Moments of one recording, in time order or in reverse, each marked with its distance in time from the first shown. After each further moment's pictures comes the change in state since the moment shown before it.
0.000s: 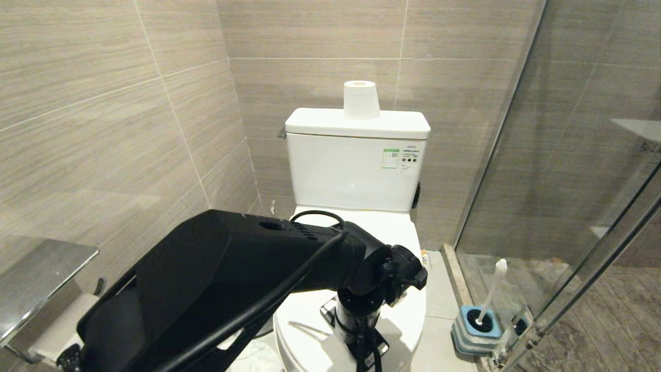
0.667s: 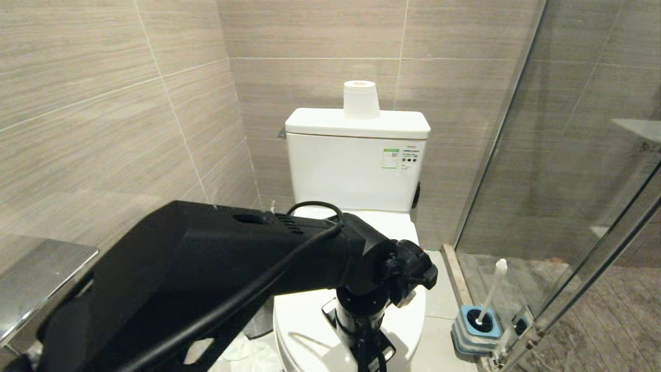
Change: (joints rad) left arm -0.029 -0.087 0.014 0.026 -0.003 0.004; right arm 0.000 0.000 0.000 0.000 0.000 0.000
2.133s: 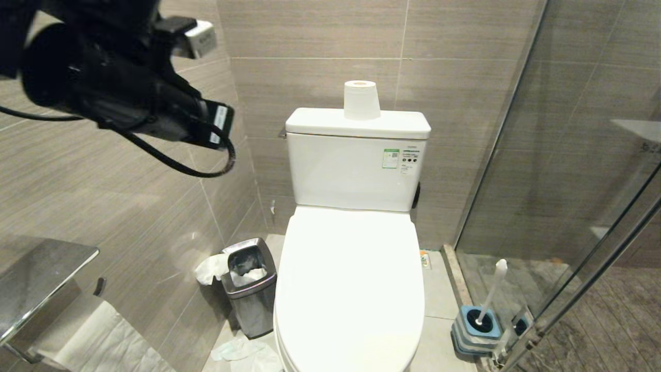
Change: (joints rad) left arm 0.491 -0.600 -0.050 -0.245 0.112 0.016; right arm 0.000 0.000 0.000 0.000 0.000 0.000
